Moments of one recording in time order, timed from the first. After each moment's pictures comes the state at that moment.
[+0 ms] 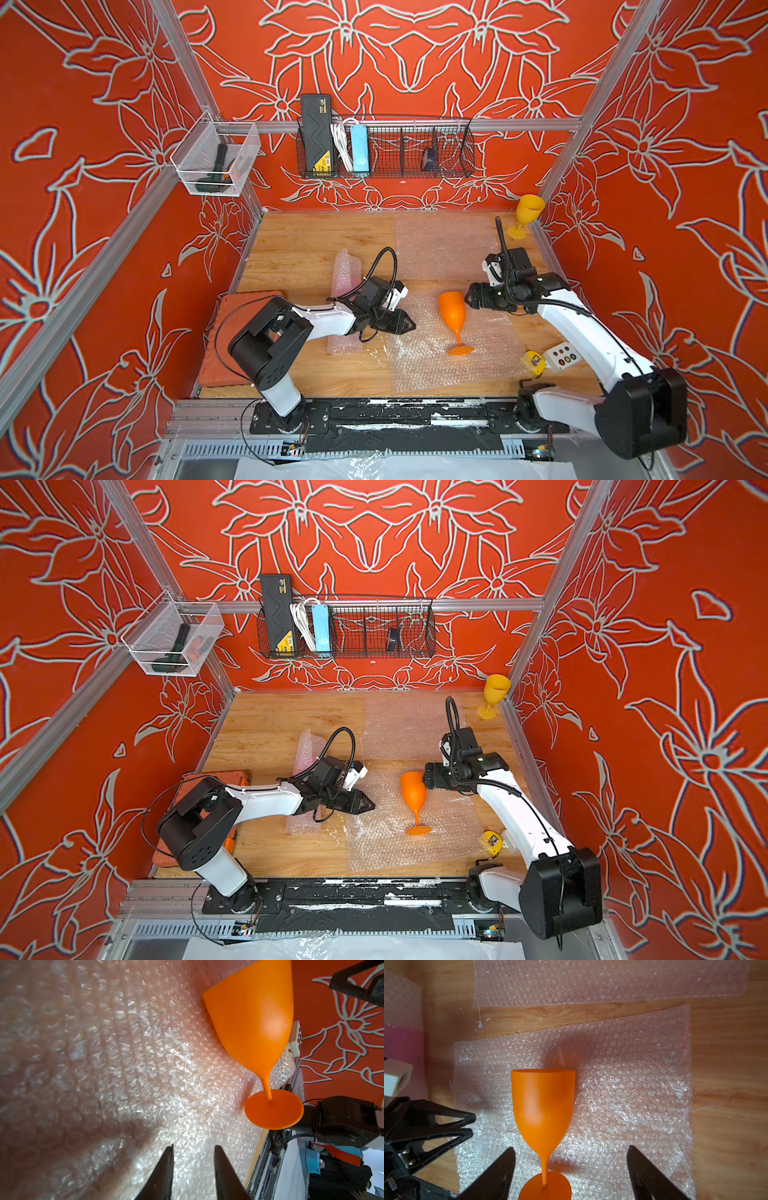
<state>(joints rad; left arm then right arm) -0.64 1.67 0.75 0.07 0.58 -0.53 0.25 1.23 0.95 -0.85 -0.20 0.24</state>
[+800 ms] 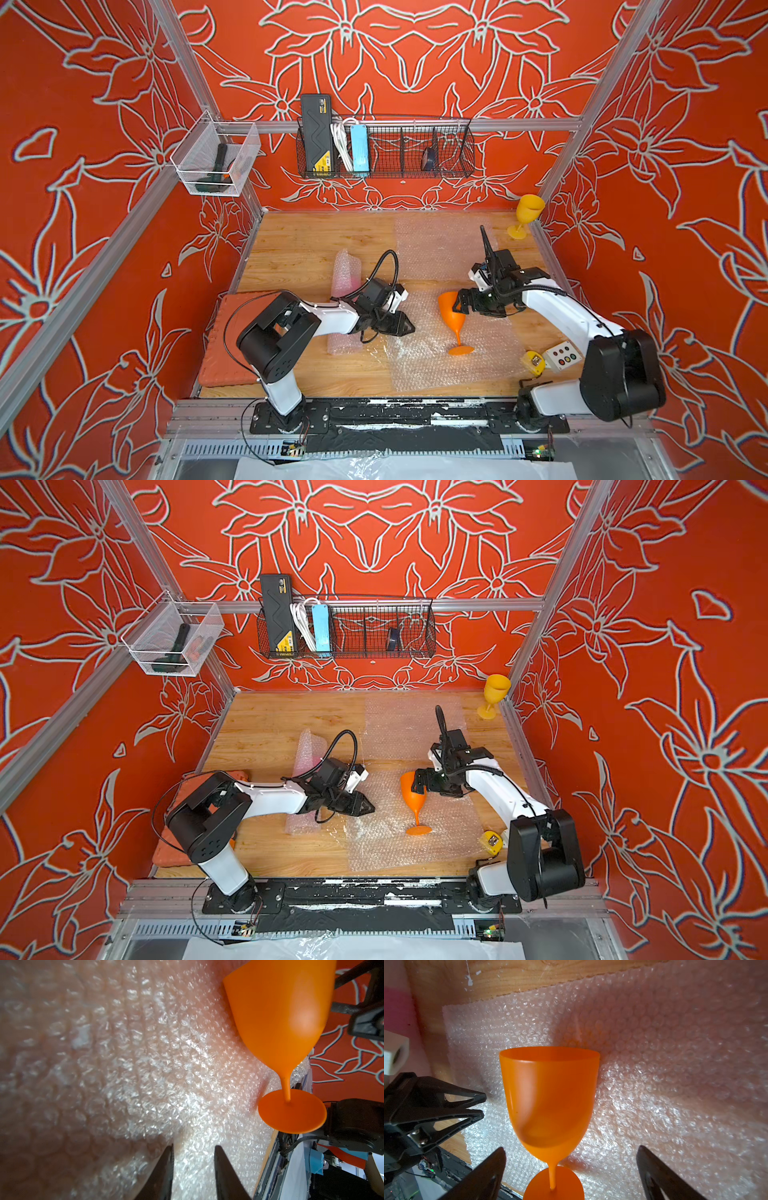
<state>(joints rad) -0.64 1.72 0.77 0.05 0.57 -0.53 0.25 1.42 0.94 -0.83 -0.37 0.20</state>
